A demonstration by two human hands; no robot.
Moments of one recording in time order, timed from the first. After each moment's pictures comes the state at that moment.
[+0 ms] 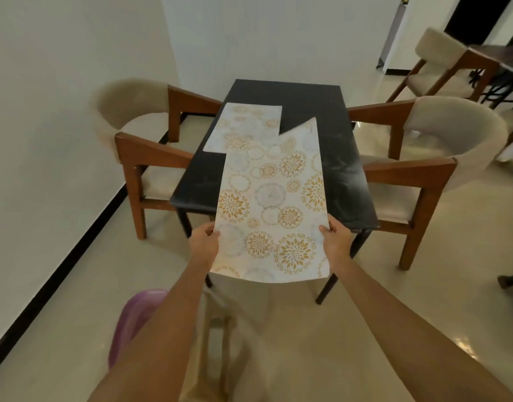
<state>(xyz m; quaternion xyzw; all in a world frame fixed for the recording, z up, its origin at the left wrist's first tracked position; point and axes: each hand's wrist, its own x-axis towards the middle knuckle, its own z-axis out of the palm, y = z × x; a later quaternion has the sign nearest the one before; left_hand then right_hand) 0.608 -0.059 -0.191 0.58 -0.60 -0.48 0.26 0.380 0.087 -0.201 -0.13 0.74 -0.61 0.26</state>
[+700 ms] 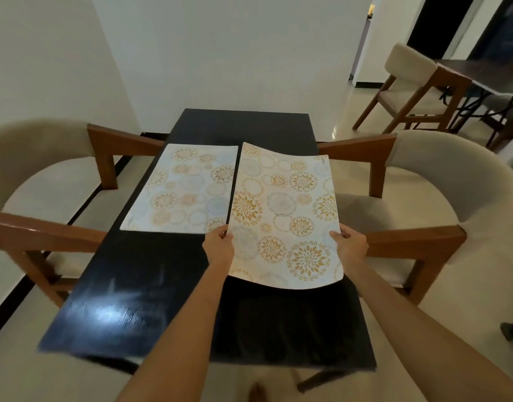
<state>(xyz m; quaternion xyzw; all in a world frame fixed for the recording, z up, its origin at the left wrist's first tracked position) 0.253 -0.258 -0.208 0.57 -0.58 -0.51 0.30 0.039 -0.095 -0.221 -0.05 0.80 -0.57 0.17</state>
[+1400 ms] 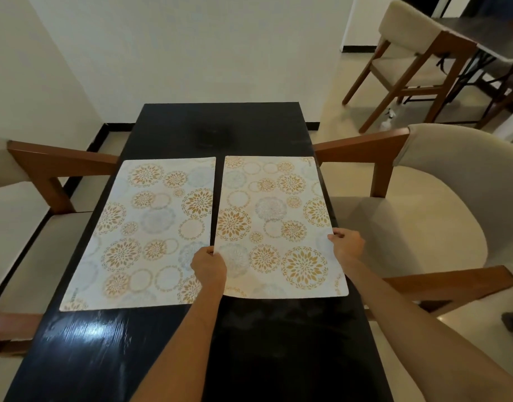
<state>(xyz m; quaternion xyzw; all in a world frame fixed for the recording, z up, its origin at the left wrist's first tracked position) 0.142 -0.380 -0.258 0.65 -0.58 -0.44 0.20 -0.087 -0.216 -0.264 -0.03 0.88 -0.44 0.17</state>
